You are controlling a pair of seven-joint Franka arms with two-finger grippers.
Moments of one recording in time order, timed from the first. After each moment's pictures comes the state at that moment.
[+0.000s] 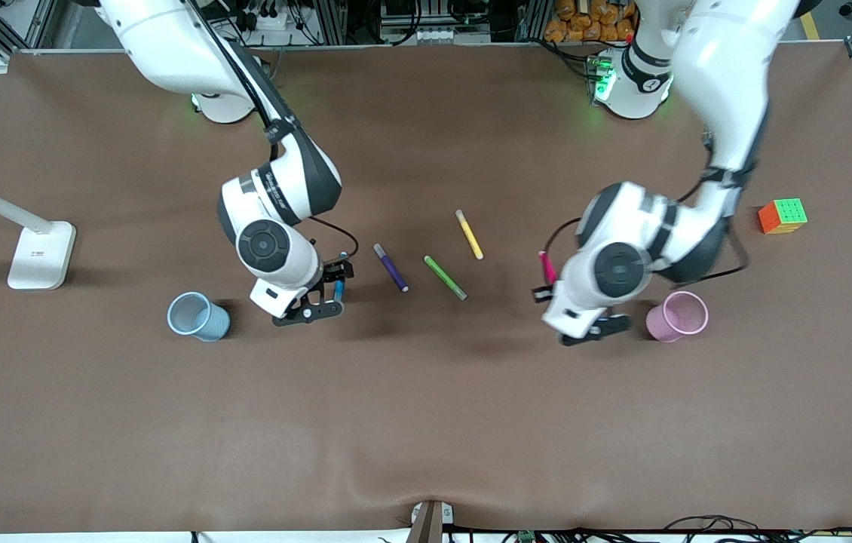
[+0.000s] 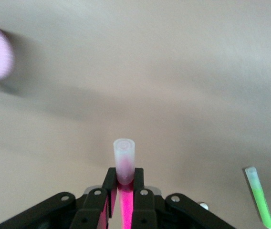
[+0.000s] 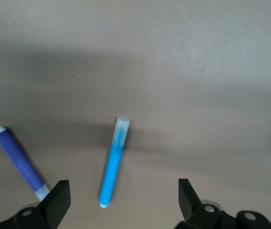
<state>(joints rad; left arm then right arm) -0.19 0.52 -0.22 -1.59 0.07 1.91 -0.73 0.52 0.55 -0.04 -1.73 0.10 2.12 0.26</state>
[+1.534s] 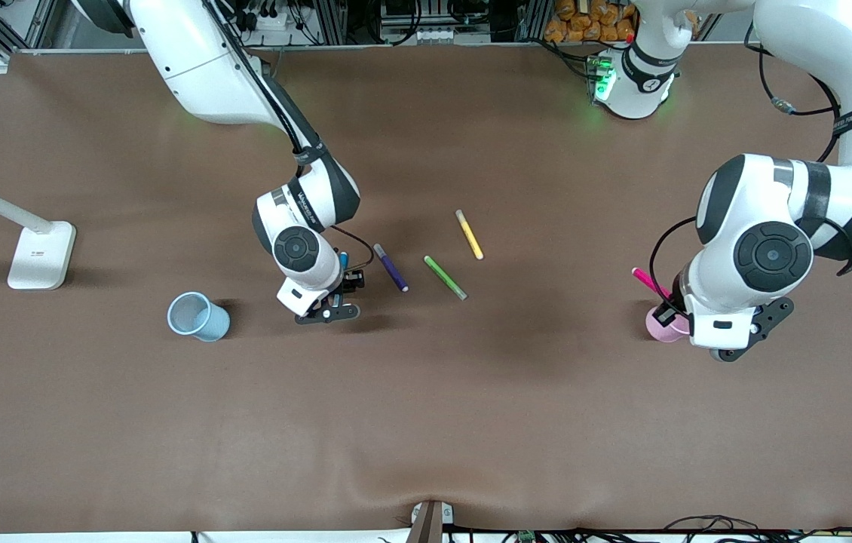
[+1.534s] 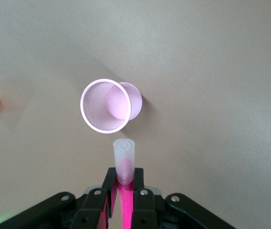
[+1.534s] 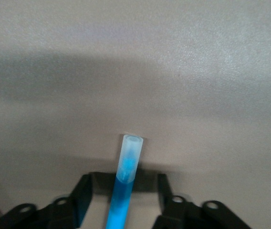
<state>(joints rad) -0.11 0.44 -0.15 -1.48 0.23 1.73 -1.01 0.57 0.64 -0.04 -1.80 0.10 2.32 0.32</state>
